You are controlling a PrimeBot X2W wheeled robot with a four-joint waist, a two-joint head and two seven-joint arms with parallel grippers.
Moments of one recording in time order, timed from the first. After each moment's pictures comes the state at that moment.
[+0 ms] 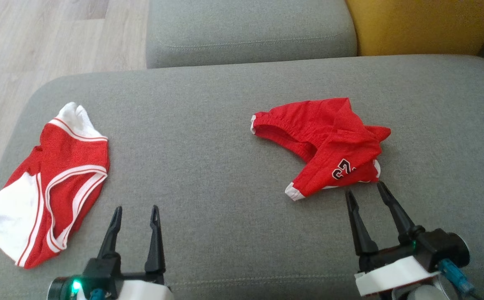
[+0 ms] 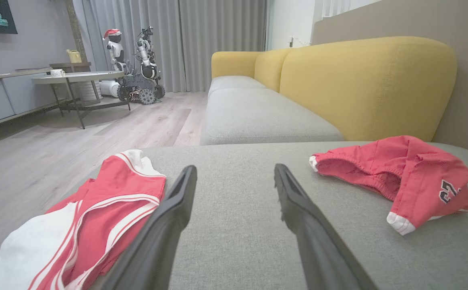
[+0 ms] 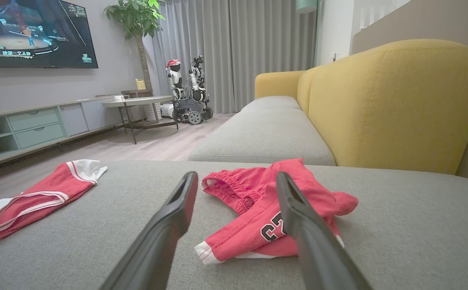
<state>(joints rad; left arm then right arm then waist) 0.18 0.09 -0.29 -0.04 -0.10 0.22 -0.25 0.05 -0.06 0.22 0.21 -0.01 0.12 -0.25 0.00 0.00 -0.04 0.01</state>
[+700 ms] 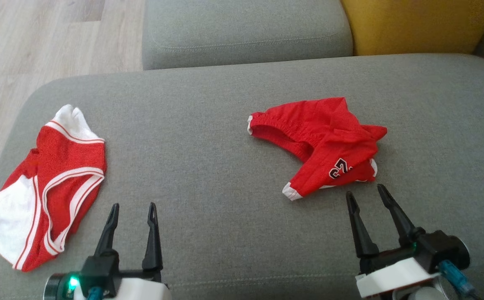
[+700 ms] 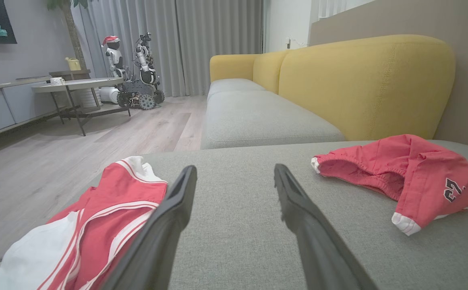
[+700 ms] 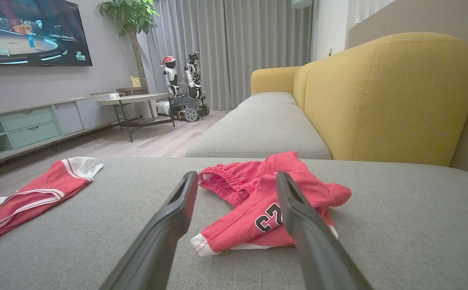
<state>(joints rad) 0.19 0.06 -0.23 -0.03 -0.04 0.18 -0.25 0.06 -0.05 0.22 0.23 0.00 0.12 -0.25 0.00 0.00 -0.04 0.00</state>
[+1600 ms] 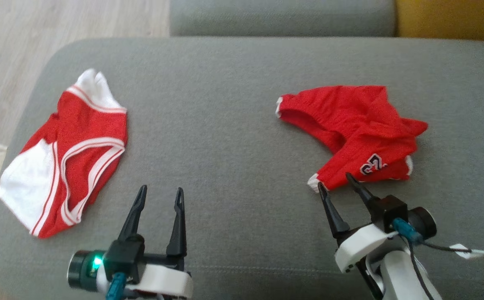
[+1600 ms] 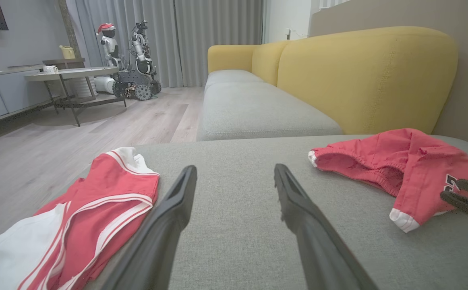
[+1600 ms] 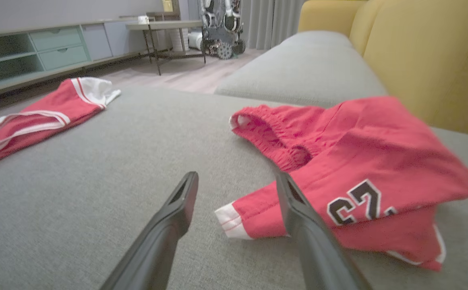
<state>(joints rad) 0.11 0.06 -0.32 -0.02 -0.04 0.18 -0.25 -0.20 -0.05 0.27 0.61 -0.10 0.12 -0.25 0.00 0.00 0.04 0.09</state>
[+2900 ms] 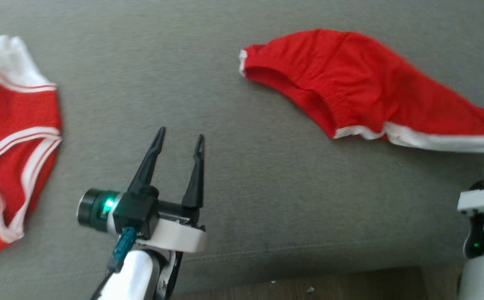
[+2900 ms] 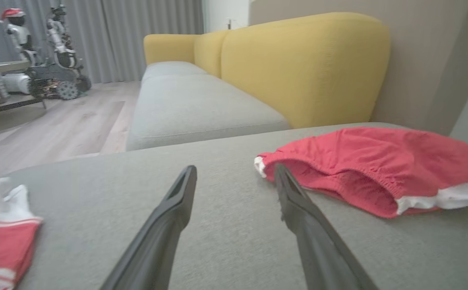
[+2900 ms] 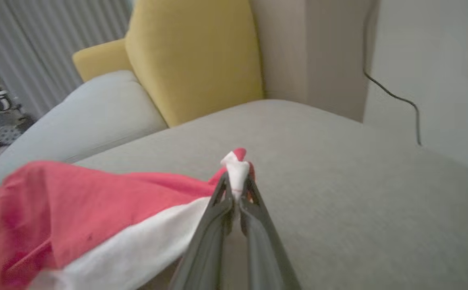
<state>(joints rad) -0.11 0.05 -0.38 -0.01 -0.04 0.12 -0.25 -0.35 -0.05 -0.39 0.53 0.06 0.12 -0.25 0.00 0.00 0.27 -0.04</state>
